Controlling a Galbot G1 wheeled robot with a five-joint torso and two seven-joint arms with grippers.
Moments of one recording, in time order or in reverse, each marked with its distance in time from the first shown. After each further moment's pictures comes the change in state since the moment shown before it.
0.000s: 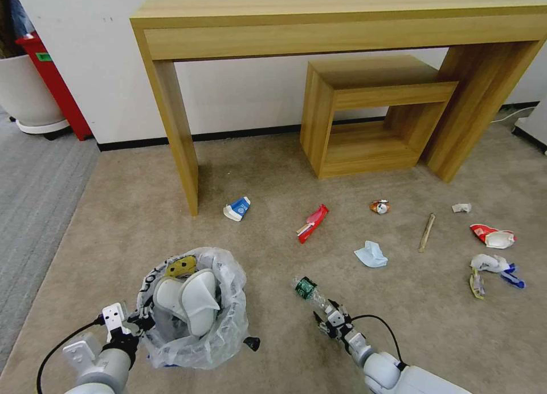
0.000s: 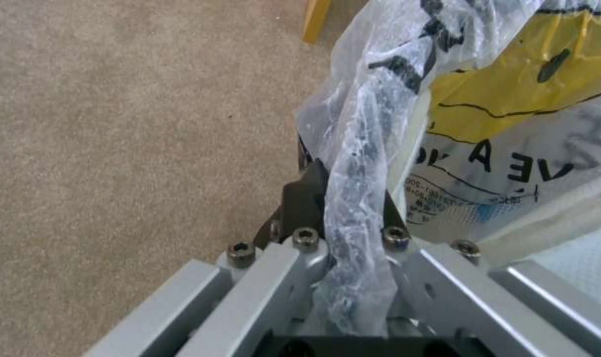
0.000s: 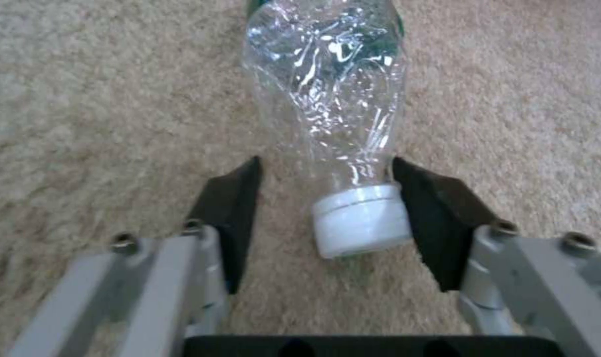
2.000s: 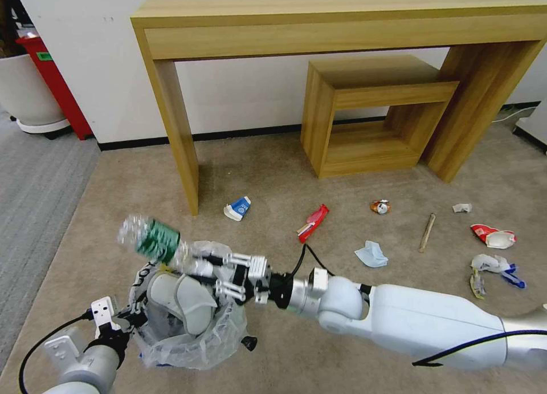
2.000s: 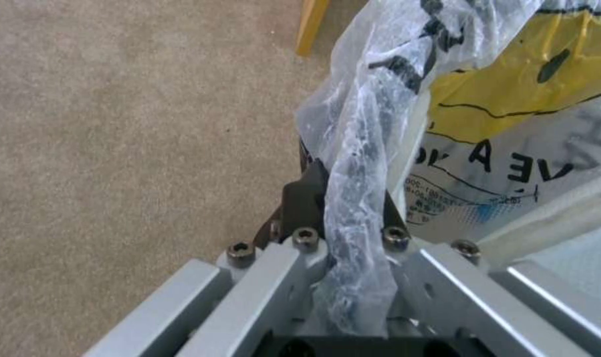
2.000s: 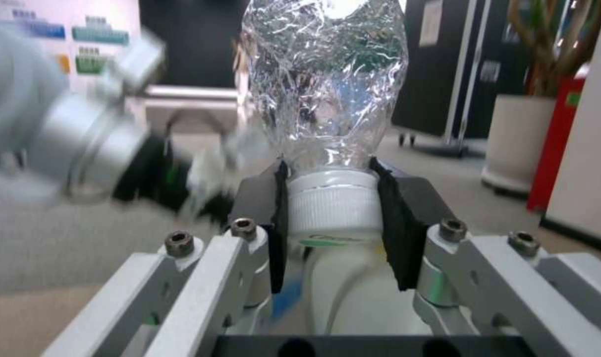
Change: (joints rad) left arm 0.043 0.043 -0.041 -0.124 -0.082 0.076 -0.061; right arm 0.568 -0.110 -0.477 0.726 0.370 0.270 -0.447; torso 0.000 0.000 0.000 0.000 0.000
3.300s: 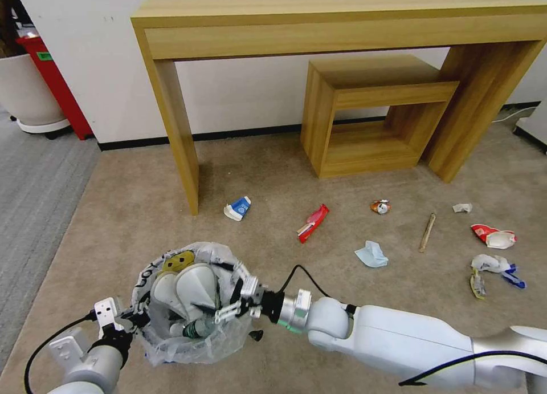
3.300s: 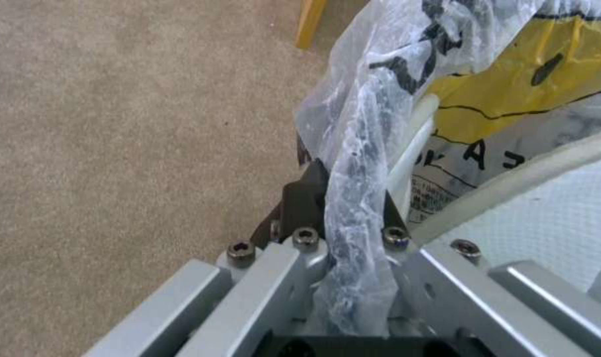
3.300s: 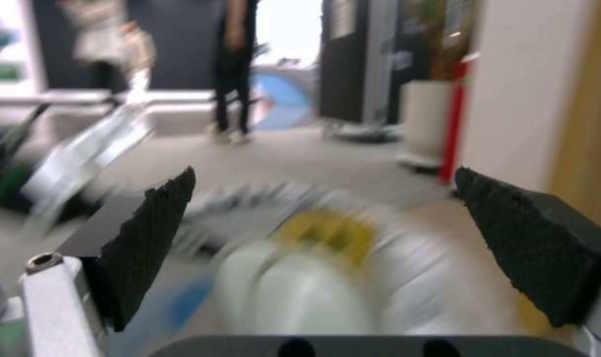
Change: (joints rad) left arm -0.006 -0.008 0.009 0.018 0.010 -0.006 0.007; right arm -0.168 0.045 0.223 -0.025 -0.048 -0.068 0.158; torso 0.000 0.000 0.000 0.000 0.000
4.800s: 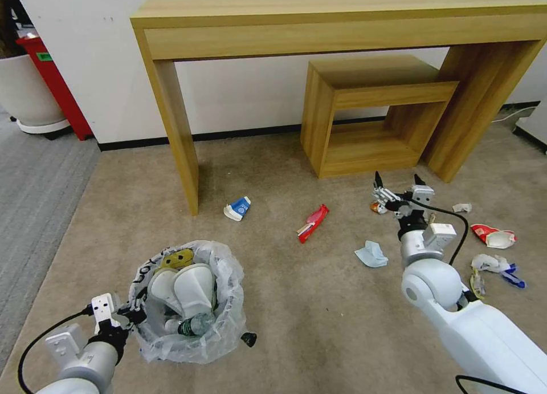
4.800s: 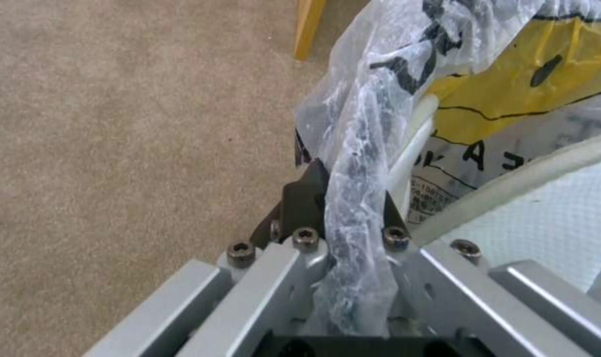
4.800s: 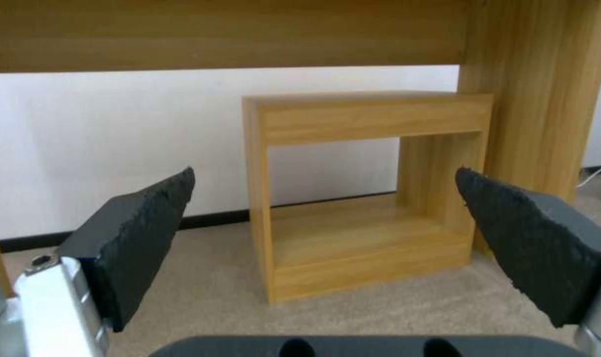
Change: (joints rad) left arm -0.001 0.058 -0.004 0.014 0.005 -0.024 0.013; right arm -0.585 -0.065 1.054 0.124 -0.107 -0.335 0.522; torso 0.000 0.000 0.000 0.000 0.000
